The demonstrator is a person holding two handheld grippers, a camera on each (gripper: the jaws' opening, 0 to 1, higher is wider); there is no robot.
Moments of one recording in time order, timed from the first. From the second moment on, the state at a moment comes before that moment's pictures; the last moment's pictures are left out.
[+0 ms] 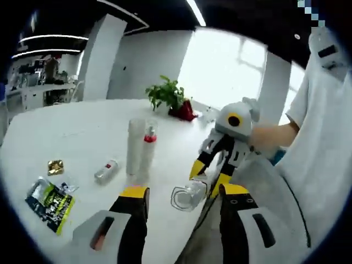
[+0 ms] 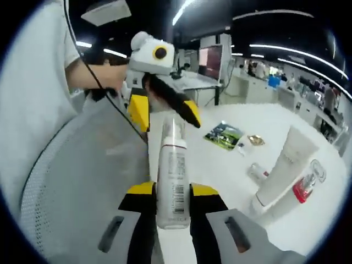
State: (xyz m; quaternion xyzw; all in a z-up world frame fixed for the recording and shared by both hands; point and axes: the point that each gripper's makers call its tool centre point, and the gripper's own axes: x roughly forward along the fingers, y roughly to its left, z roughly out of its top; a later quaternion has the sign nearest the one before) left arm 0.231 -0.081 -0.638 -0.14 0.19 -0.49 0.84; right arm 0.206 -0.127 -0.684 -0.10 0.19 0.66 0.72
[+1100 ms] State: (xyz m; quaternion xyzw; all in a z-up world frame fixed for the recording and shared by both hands) left arm 0.222 -0.140 -0.622 -0.05 0.20 -0.51 0.84; right arm 0.207 -0.112 -0.687 -0.13 0.19 0.63 0.74
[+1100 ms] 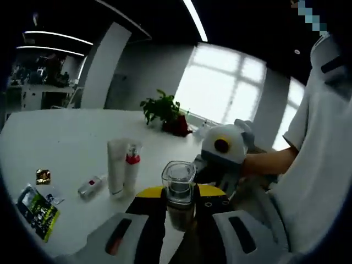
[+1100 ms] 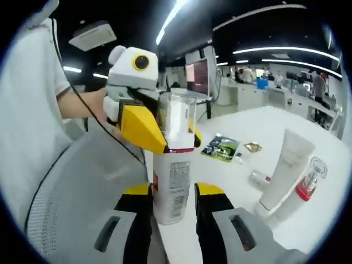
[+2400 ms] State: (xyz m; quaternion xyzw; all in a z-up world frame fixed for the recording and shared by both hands) left arm 0.237 -0.182 -0.687 0.13 0.21 -0.57 0.78; right arm 0.233 -0.150 -0.745 -0.17 0.20 0.62 0.74
